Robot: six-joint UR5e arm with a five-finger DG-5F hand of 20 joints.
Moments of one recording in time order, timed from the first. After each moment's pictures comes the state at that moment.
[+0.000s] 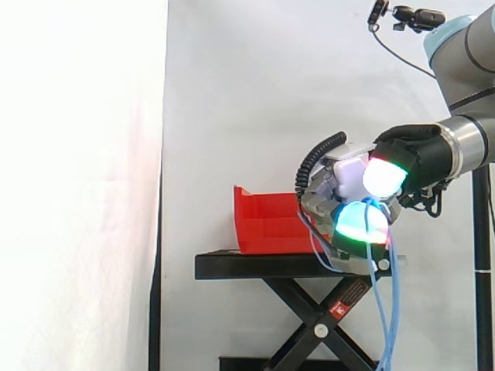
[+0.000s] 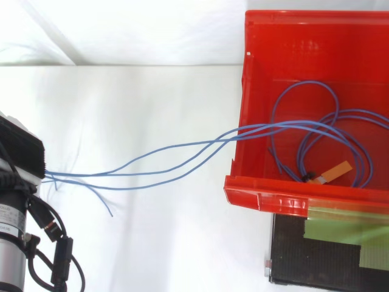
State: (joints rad) arm 0.07 -2.23 -1.01 -3.39 -1.80 -0.35
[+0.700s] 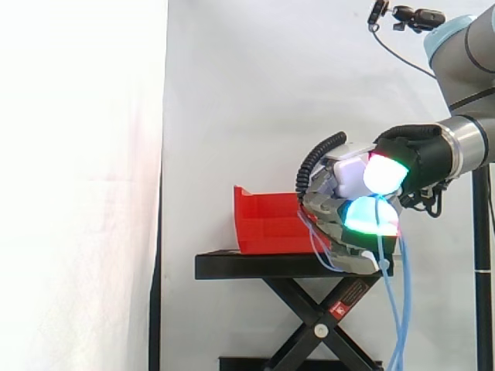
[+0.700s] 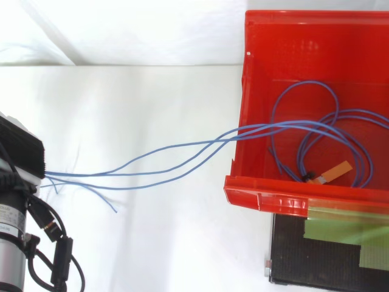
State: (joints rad) arm 0.07 -2.23 -1.01 -3.39 -1.80 -0.35
